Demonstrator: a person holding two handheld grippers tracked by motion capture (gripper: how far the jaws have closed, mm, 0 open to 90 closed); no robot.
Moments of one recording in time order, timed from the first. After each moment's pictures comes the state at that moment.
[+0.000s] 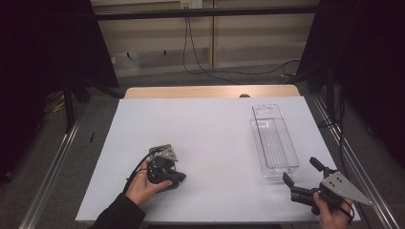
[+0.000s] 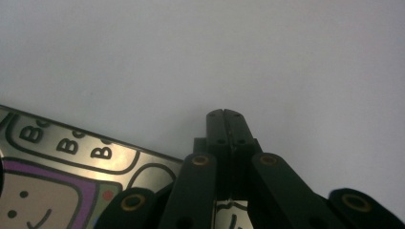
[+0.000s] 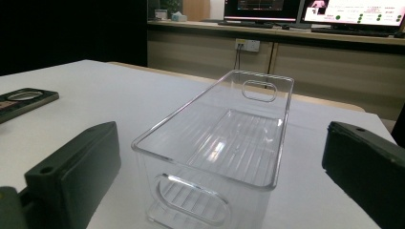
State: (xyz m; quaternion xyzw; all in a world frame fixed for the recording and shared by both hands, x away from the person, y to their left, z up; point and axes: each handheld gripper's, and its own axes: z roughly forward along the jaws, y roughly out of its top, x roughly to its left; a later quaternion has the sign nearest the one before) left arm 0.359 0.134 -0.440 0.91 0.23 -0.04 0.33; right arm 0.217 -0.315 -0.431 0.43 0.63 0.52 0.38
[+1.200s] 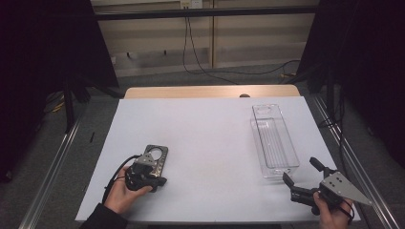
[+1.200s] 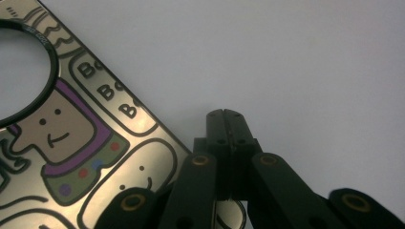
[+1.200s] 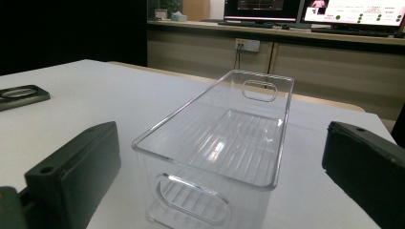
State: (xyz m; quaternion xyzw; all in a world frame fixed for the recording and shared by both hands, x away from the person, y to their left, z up) left arm 0.343 0.191 -0.436 0.91 0.27 -0.02 0.31; right arm 0.217 -0.315 -0.431 0.43 0.63 0.52 0.38
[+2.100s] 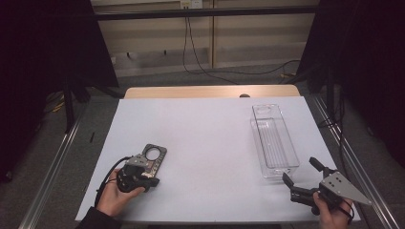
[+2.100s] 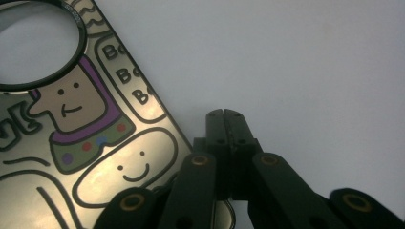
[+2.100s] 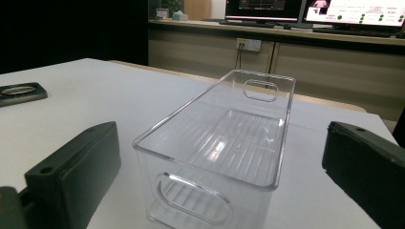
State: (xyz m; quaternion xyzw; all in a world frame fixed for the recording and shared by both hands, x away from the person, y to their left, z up) left arm 0.339 0.210 -0.435 0.90 0.30 -0.01 0.32; right arm 0.217 -0.315 -0.431 0.43 0.63 0.52 0.38
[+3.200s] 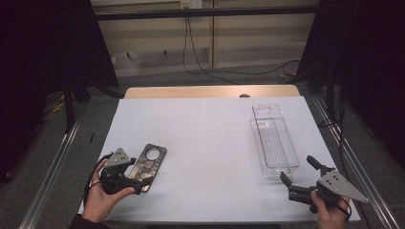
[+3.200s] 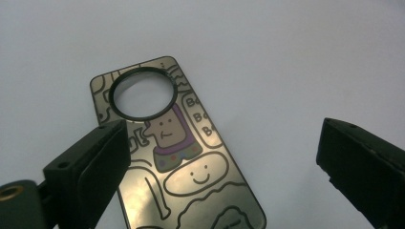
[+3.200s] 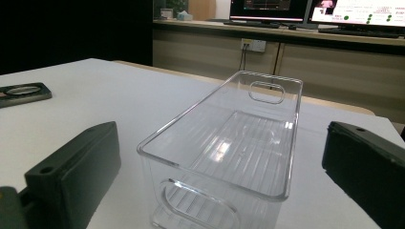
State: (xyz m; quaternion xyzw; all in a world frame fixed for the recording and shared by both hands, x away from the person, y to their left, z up) left arm 0.329 0.234 -0.404 0.86 0.33 0.11 0.38; right arm 0.222 -0.311 -0.431 0.43 0.64 0.53 0.37
